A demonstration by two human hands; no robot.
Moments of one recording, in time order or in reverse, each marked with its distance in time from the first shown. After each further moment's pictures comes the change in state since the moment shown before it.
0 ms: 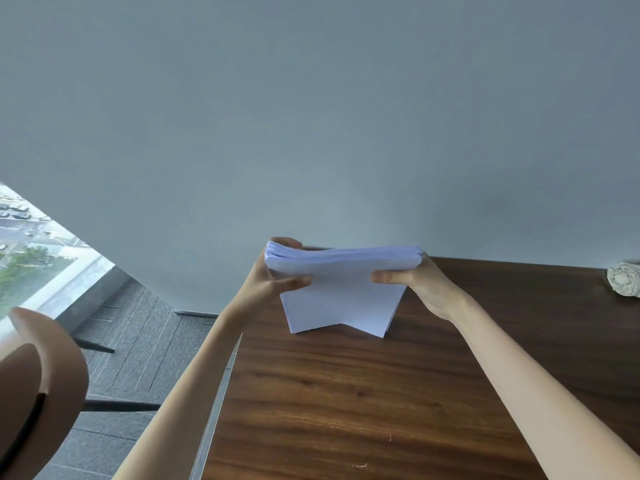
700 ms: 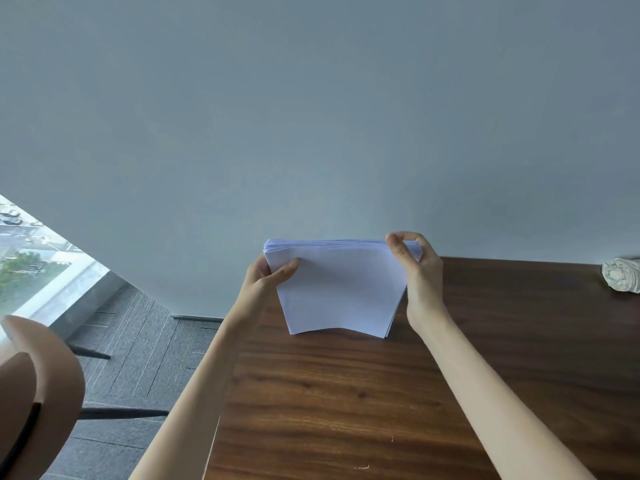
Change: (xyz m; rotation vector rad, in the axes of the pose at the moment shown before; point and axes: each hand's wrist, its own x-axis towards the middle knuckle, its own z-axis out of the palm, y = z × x) left_hand 0.000 -0.006 0.005 -0.123 0.093 -0.056; right_hand -0.003 -0.002 0.040 0.208 0.669 -0.192
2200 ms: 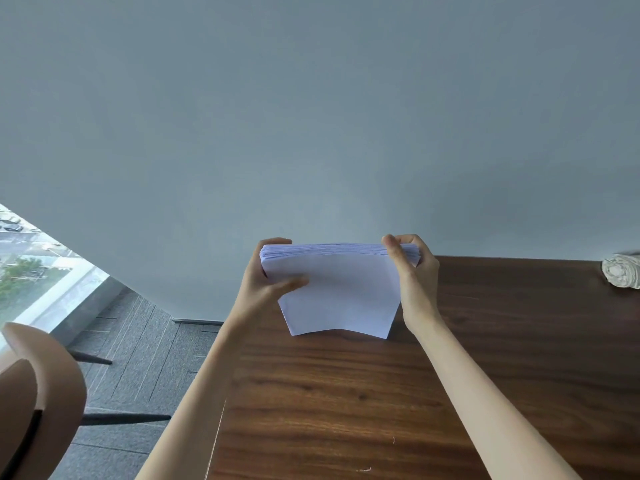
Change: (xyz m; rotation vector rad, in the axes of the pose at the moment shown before) left_hand 0.000 0.004 0.004 0.148 0.047 0.125; right_hand -0.002 0.003 0.003 -0.038 0.010 -0.082
